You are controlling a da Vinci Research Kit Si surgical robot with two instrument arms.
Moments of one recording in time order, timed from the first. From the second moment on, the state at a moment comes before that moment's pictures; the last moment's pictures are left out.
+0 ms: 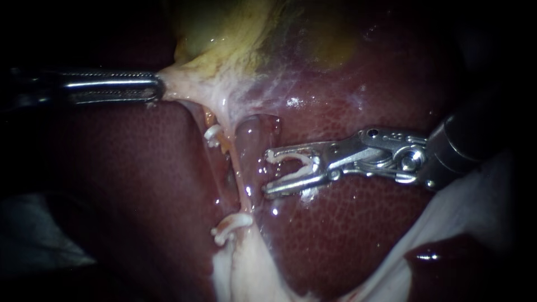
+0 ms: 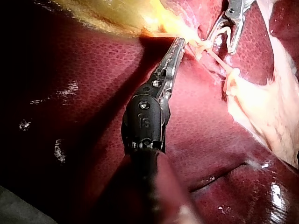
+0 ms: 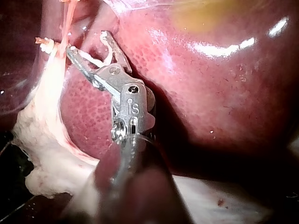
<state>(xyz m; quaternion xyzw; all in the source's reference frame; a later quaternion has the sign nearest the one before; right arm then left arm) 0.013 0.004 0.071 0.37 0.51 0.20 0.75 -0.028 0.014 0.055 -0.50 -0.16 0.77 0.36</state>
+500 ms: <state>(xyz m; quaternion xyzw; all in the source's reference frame) 0.013 0.003 0.070 0.37 0.52 0.20 0.74 -0.028 0.014 0.055 -0.50 -0.16 0.77 0.36</state>
